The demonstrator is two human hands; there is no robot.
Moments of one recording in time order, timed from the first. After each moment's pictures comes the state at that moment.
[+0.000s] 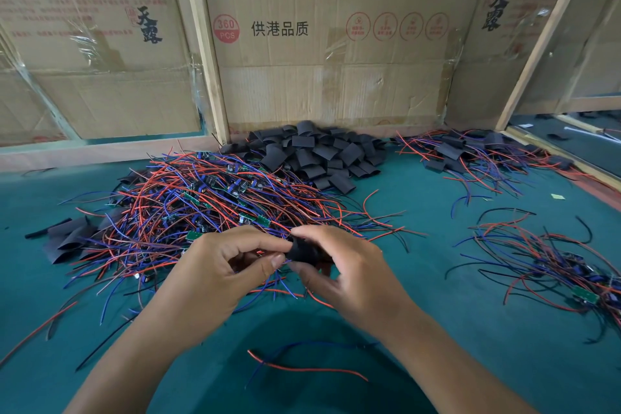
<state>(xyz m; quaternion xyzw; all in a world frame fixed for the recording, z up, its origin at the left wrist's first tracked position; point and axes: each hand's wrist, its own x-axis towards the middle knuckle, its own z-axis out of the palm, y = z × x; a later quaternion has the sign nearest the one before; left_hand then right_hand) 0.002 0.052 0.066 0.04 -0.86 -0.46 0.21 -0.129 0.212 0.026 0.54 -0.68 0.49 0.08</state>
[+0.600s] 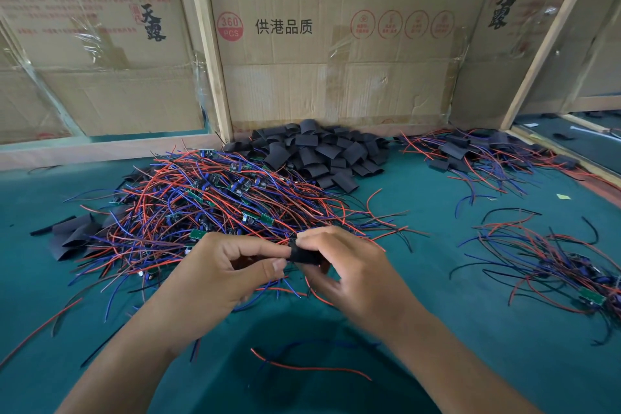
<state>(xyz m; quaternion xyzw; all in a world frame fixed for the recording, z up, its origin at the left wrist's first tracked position) 0.002 0.051 0.065 0.11 -0.78 -0.59 0.15 -0.131 0.212 0.024 0.57 -0.68 0.42 0.17</state>
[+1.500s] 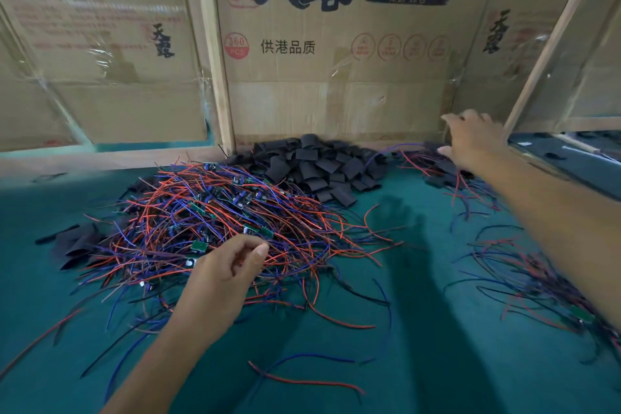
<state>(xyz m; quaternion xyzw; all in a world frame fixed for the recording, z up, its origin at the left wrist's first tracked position) -0.013 0.038 0.033 0.17 -0.85 -0.43 0.25 -0.390 0.266 0.136 0.20 -0.96 -0.03 0.20</state>
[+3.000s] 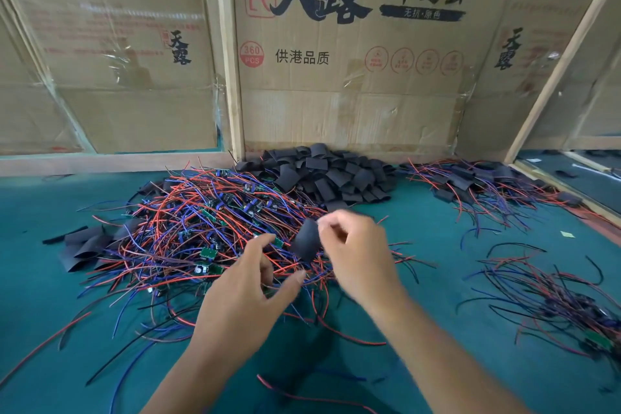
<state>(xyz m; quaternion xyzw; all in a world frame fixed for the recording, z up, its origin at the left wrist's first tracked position) -0.015 0.054 0.029 0.18 -0.89 -0.32 0.27 -0.155 0.170 0.056 0.33 -0.81 0.48 0.07</state>
